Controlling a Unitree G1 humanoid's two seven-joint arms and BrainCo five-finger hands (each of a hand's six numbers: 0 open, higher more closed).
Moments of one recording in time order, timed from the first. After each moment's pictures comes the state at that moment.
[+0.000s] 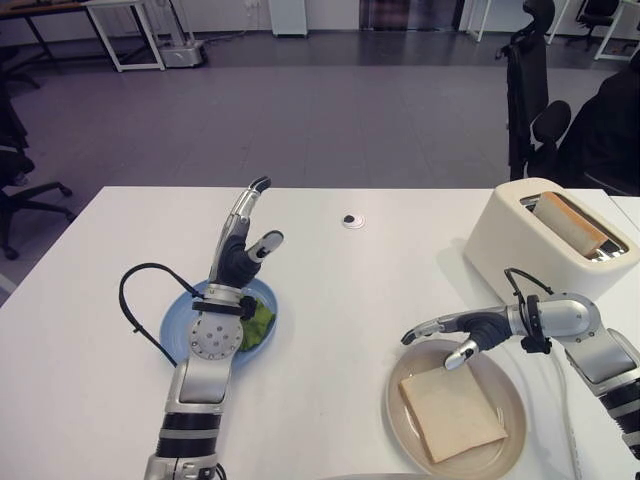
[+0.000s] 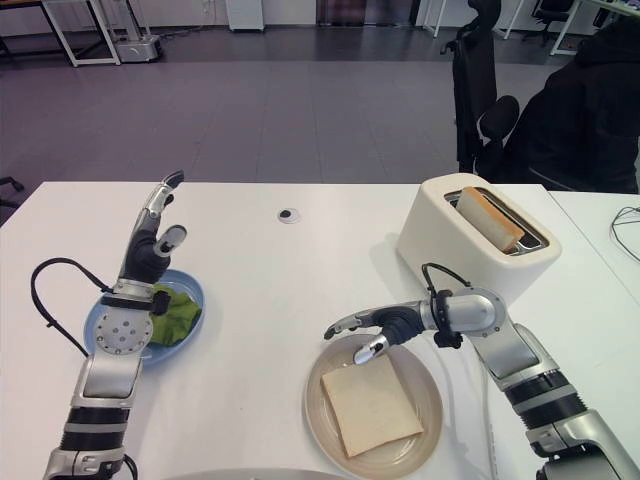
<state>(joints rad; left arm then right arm) -0.12 0.35 0.06 -0.13 0.46 -0.23 0.06 -0.28 -0.83 0.29 0.02 0.04 -0.31 1.10</state>
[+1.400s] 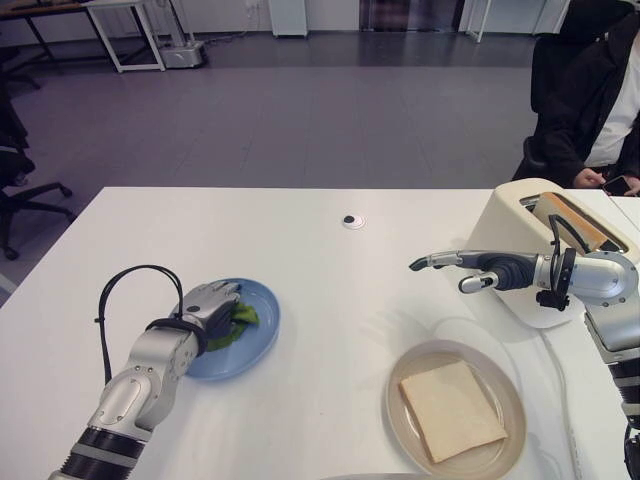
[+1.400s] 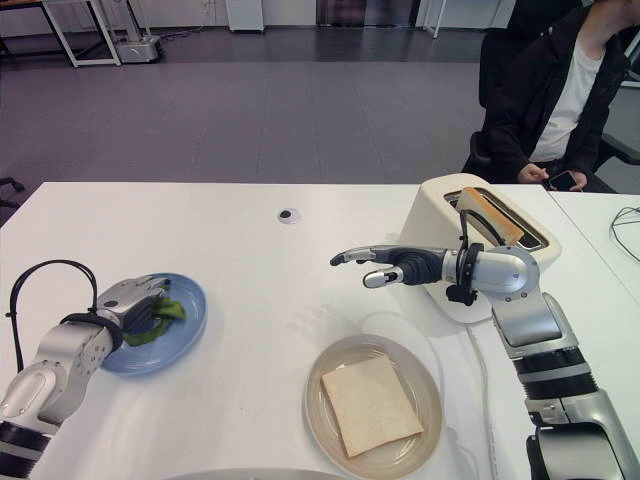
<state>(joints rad) 0.02 0.72 -0.14 -0.13 0.92 0.05 -0.40 -0.38 -0.79 0.13 0.03 0.05 -0.27 0.99</state>
